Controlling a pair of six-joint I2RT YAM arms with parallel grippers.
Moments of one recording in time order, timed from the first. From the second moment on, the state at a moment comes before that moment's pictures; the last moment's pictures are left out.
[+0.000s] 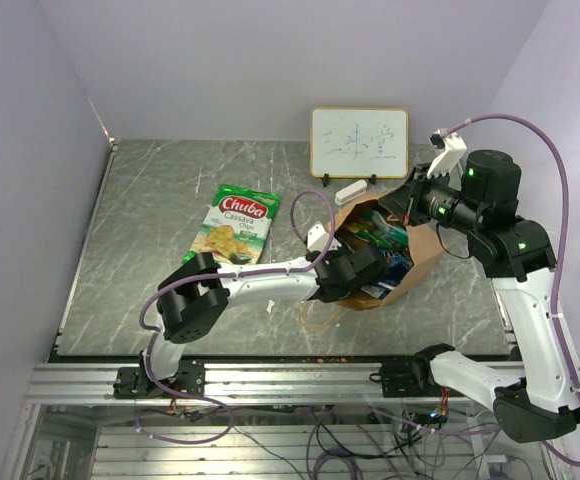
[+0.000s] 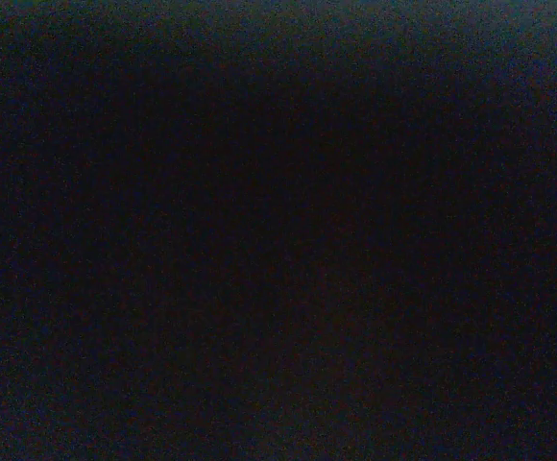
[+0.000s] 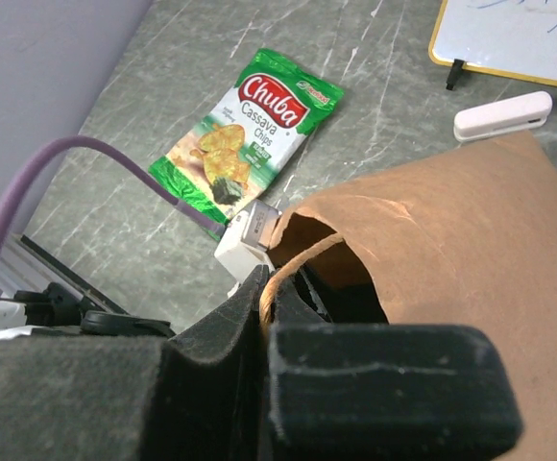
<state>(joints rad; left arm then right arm) -1.23 1.97 1.53 -0.47 -0.67 -1.73 0.32 1.05 1.50 -0.84 -0.31 0.25</state>
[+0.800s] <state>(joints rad) -1.18 2.06 1.61 -0.42 -0.62 -1.72 0.32 1.05 1.50 -0.86 -0.30 0.23</state>
